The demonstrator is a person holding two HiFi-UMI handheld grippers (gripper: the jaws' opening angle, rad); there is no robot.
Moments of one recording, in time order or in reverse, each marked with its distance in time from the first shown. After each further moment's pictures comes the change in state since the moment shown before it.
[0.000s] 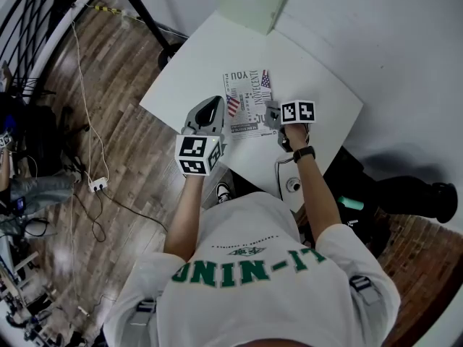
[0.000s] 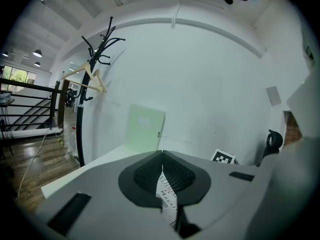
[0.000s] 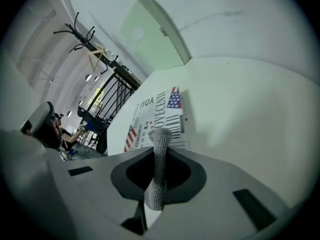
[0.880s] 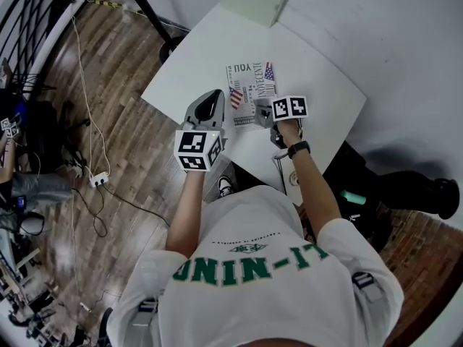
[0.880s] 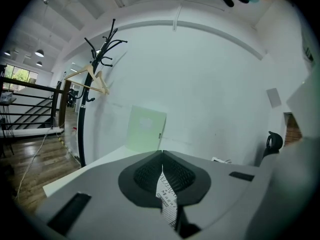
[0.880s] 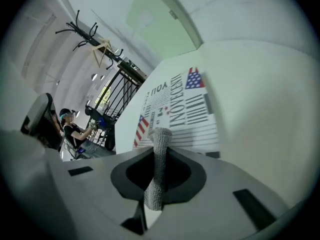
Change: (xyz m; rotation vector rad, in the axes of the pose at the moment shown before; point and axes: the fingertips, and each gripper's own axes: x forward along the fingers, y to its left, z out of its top) left arm -0.010 0.005 0.003 -0.010 -0.015 0.005; right arm 0.030 0.040 -0.027 0.014 0.065 0.108
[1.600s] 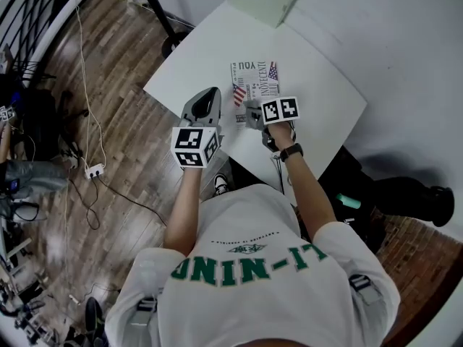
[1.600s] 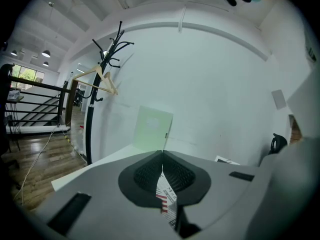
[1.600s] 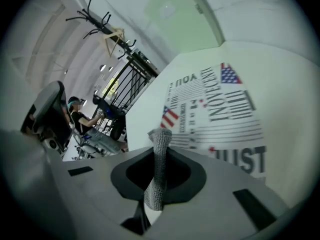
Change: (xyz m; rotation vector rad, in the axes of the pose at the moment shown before) left arm -0.014 0.019 -0.007 -0.032 -0.004 0.053; right arm 0.014 0.048 -0.013 -0.101 0.053 0.031
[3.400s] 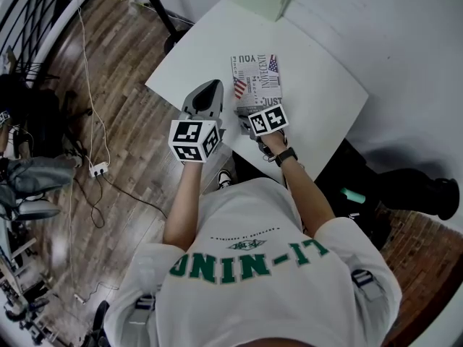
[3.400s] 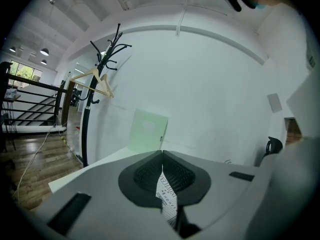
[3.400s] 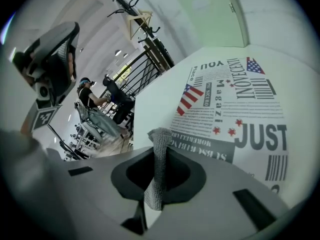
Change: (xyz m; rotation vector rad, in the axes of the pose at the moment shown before) left arm -0.015 -0.018 0.014 -0.005 -0.023 -0.037; right arm 0.020 0.030 -0.060 -0.240 0.058 0.010
